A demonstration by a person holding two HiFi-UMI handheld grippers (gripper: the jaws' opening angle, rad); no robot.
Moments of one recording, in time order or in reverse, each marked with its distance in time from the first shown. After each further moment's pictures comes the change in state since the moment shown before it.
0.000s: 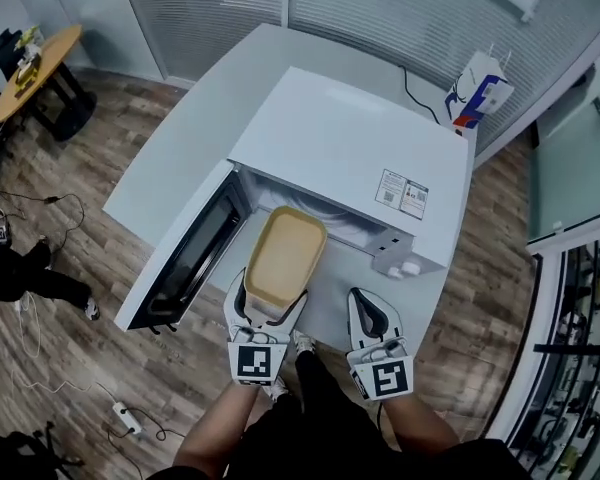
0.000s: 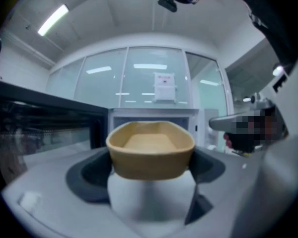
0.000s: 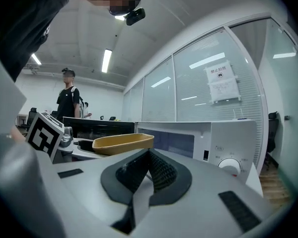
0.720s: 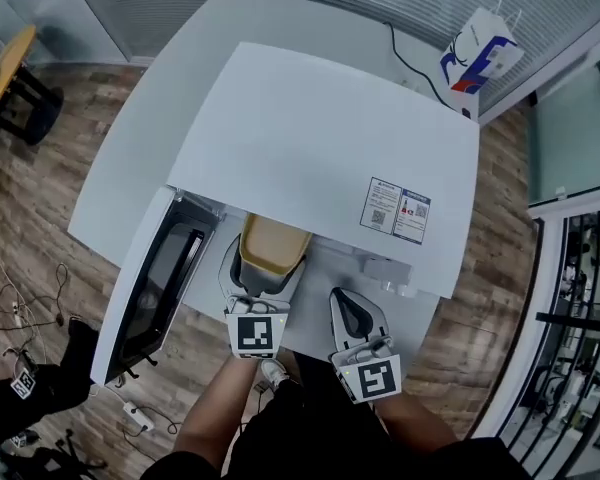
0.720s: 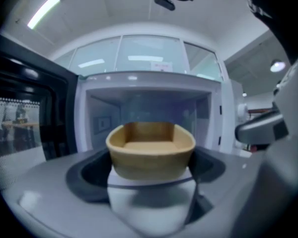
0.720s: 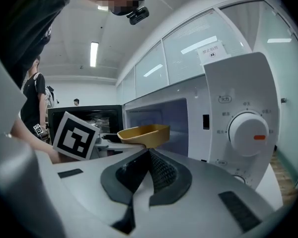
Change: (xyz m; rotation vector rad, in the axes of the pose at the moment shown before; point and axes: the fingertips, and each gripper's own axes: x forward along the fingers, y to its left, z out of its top) left arm 0.119 0.006 -0.031 0.030 0.055 -0.059; right arm 0.043 -0.022 -0.061 0.113 0.125 -0.027
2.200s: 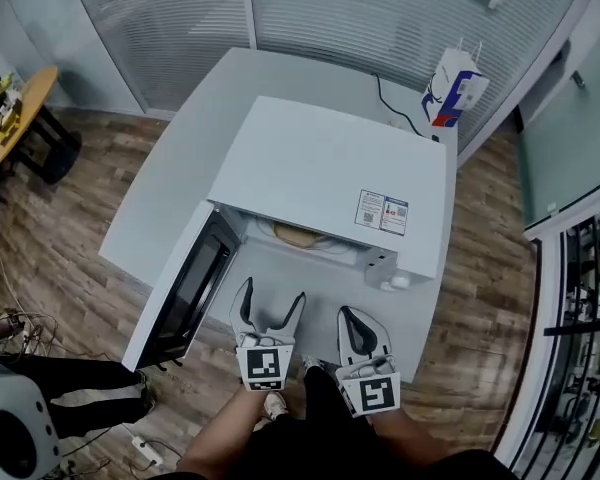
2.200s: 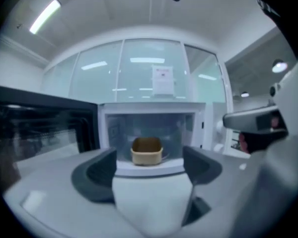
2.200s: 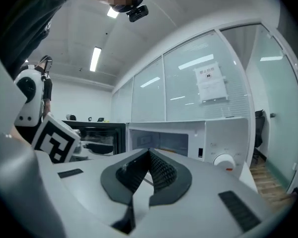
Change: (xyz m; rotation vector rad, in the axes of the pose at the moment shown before) left arm -0.071 -0.007 0.027 -0.005 0.013 0.032; right arm -0.042 0.021 0.051 -0.051 -0.125 -0.113
